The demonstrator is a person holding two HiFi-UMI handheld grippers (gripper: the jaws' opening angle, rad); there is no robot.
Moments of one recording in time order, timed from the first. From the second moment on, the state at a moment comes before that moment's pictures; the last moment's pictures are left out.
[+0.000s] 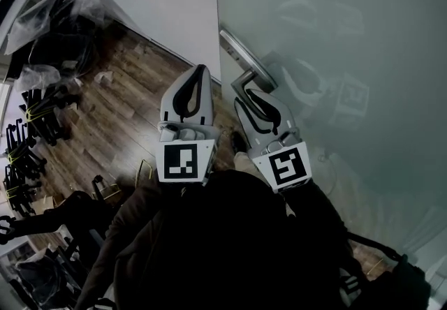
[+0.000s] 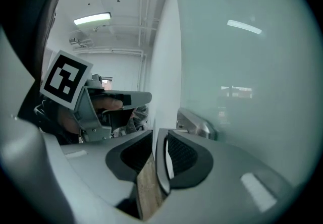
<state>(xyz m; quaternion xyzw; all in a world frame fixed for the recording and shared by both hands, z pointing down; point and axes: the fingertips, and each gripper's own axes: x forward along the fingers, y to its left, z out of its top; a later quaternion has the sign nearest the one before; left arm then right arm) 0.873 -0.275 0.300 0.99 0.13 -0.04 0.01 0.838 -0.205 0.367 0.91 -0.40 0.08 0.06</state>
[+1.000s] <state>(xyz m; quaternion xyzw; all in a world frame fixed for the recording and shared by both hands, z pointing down) 0.841 -0.295 0.312 0.99 0.15 -0.02 0.01 0.827 -0.214 0.379 0.90 -0.42 0.11 0.06</state>
